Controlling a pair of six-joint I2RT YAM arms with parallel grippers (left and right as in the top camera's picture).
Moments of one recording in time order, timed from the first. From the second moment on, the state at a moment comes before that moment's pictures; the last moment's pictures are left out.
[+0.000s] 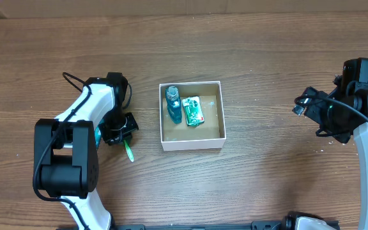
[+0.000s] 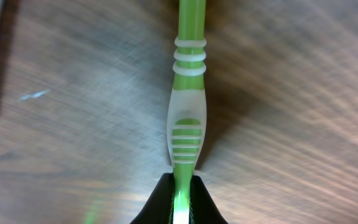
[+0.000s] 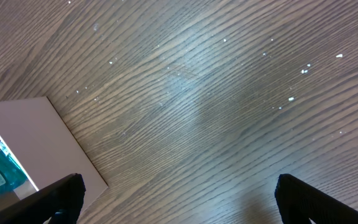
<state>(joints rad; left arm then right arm) -0.09 1.95 1.23 -1.11 0.03 -0.55 -0.17 1.34 1.35 -1.27 -0.07 0.41</state>
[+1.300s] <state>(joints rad) -0.63 1.59 1.27 -0.84 -0.09 0.38 -0.17 1.34 1.35 -1.25 -0.07 0.41</state>
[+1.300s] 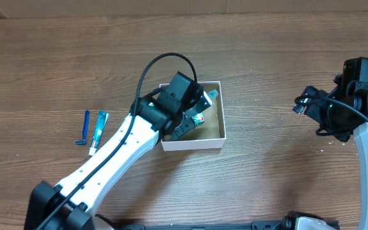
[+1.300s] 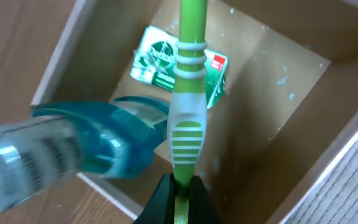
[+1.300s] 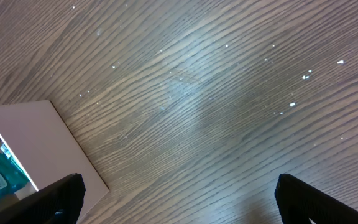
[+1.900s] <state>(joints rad) -0.63 1.58 1.28 -0.92 -0.07 0.25 -0.17 1.34 1.35 -1.25 -0.07 0.40</state>
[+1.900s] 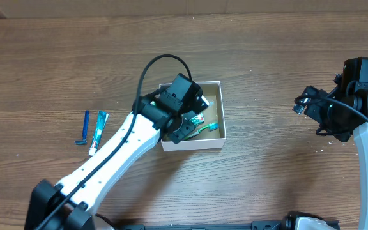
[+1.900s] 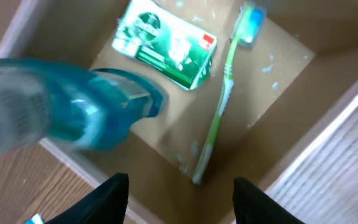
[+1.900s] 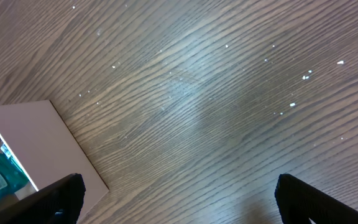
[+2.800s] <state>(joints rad) 0.09 1.70 1.26 -1.03 -0.10 -0.17 -0.17 1.34 1.35 -1.24 -0.07 0.39</state>
